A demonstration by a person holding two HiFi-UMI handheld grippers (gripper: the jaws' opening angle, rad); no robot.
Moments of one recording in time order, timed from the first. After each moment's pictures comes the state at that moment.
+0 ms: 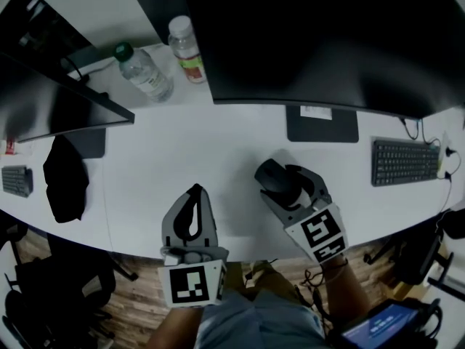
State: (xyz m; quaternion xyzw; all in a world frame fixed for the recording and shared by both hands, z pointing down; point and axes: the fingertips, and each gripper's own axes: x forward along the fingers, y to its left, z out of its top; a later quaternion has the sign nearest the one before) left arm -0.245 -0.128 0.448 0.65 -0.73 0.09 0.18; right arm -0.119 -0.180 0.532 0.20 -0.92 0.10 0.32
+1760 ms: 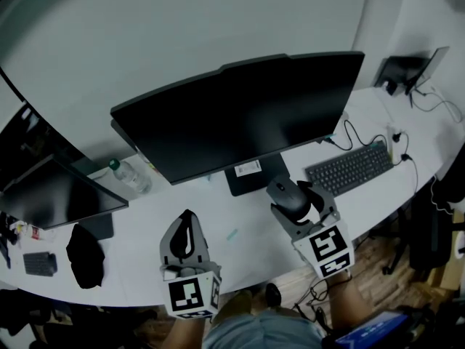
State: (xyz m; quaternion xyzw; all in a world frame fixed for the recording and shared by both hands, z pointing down) left arm -0.157 -0.165 0.307 0.73 -0.68 0.05 0.03; right arm 0.031 -0.217 0.355 0.41 -0.89 0.01 0.21
